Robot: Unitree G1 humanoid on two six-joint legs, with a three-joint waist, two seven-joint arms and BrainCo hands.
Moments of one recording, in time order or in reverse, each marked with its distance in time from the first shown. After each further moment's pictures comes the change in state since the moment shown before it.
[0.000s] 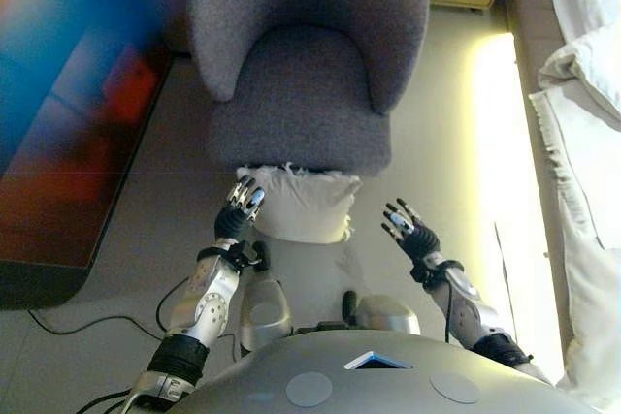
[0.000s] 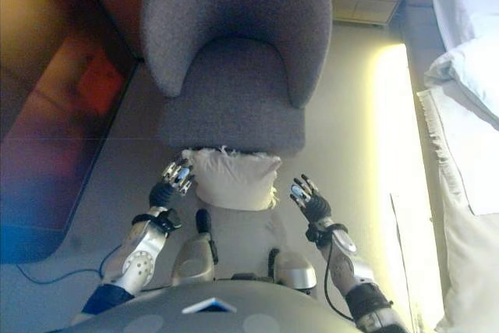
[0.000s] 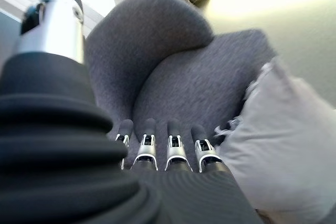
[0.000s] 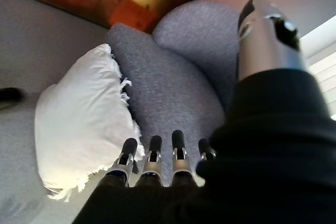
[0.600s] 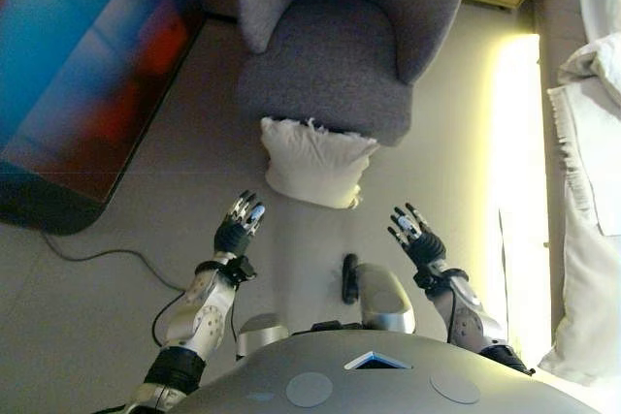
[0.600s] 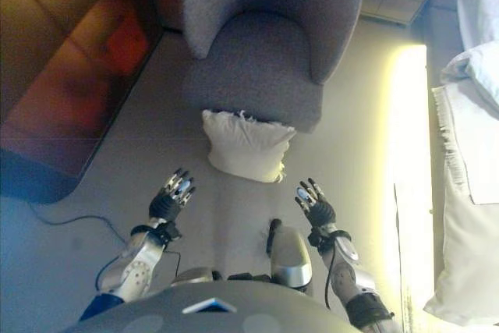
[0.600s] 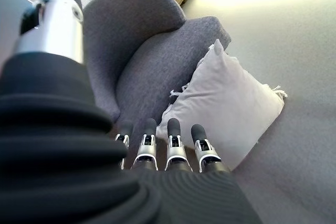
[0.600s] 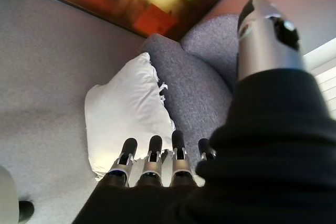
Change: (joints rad) left arm 0.041 0.046 0.002 0.027 0.024 0.001 -0.052; right arm 0.004 0.049 -0.036 -0.040 0.015 0.003 -0.030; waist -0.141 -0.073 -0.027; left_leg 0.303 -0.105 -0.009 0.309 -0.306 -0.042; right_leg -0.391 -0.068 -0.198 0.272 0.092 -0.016
